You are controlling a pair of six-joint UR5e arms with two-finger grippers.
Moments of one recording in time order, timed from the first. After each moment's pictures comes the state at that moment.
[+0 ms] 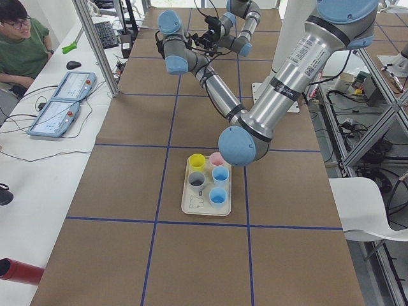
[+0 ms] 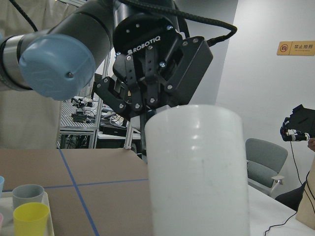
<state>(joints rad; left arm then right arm) -1.05 -2.19 -1.78 -2.16 -2.73 -1.92 0.41 -0.93 1.62 -0.19 1.32 0.13</state>
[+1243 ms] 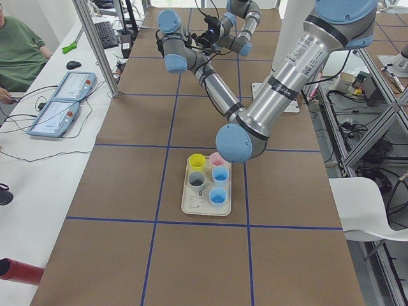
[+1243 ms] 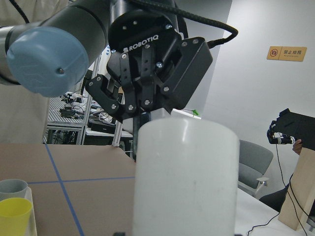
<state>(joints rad) -1.04 -2.21 -1.76 -2.16 -2.73 -1.92 0.41 -0.93 1.62 -0.20 1.28 0.10</state>
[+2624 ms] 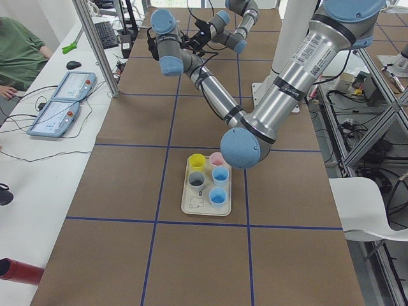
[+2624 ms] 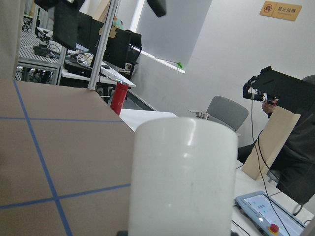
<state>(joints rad) -1.14 -2.14 -1.77 -2.15 -2.71 -1.73 0.49 -0.95 1.64 -0.48 1.28 0.10</state>
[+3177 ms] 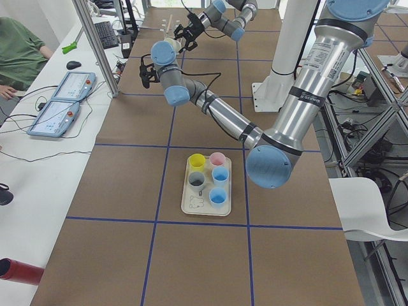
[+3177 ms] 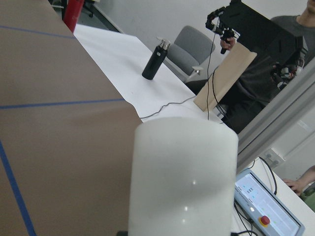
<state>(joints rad) -1.17 -1.93 -1.77 -2.10 -2.52 -1.30 0.58 -1.02 1.83 -0.90 1.28 0.10</state>
